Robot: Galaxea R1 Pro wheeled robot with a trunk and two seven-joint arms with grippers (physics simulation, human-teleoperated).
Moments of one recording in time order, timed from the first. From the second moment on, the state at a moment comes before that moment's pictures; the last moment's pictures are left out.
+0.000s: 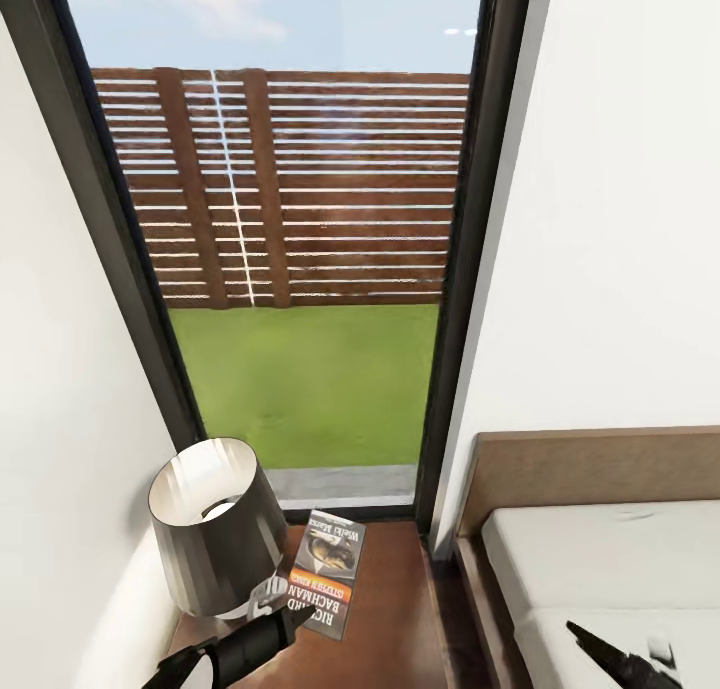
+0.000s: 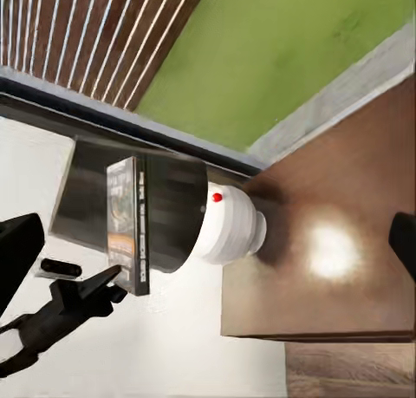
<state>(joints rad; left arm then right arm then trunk) -0.39 0.02 -0.04 -0.45 0.47 0.25 -0.75 -0.04 -0.39 -0.31 -0.77 -0.64 0.44 1.17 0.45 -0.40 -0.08</state>
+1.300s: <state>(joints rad) -0.39 0.02 -0.04 -0.44 0.47 0.25 -0.75 -0.05 -0.45 -0.32 -1.20 -0.64 0.76 1.14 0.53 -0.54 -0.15</state>
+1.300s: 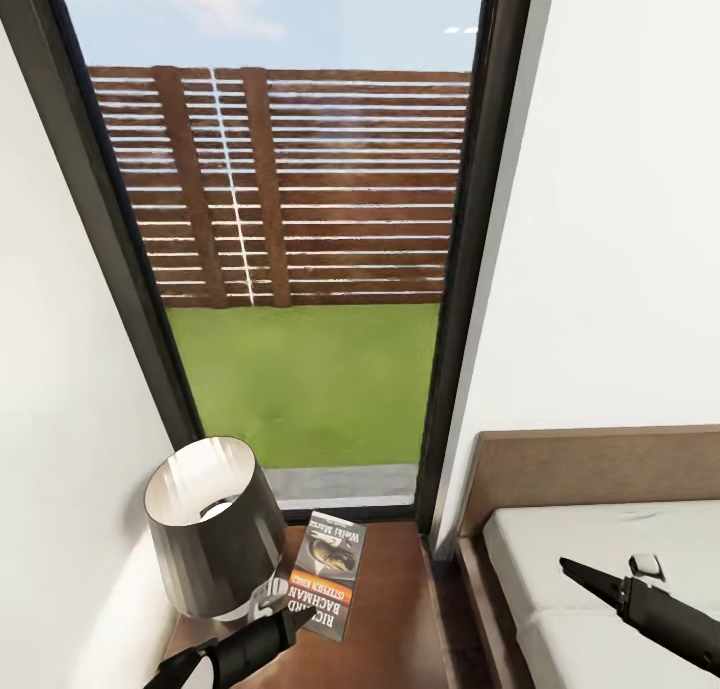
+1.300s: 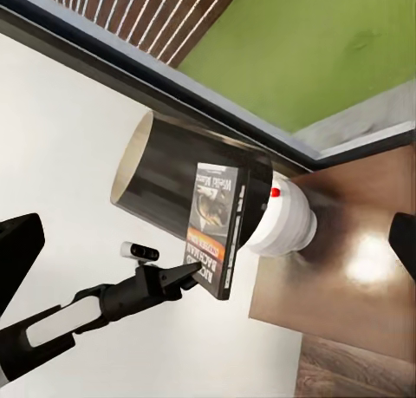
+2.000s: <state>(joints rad) -0.39 0.02 -0.04 -0.44 0.47 0.25 -0.75 -0.05 -0.46 -0.33 -1.20 -0.64 0.76 1.14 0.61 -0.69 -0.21</state>
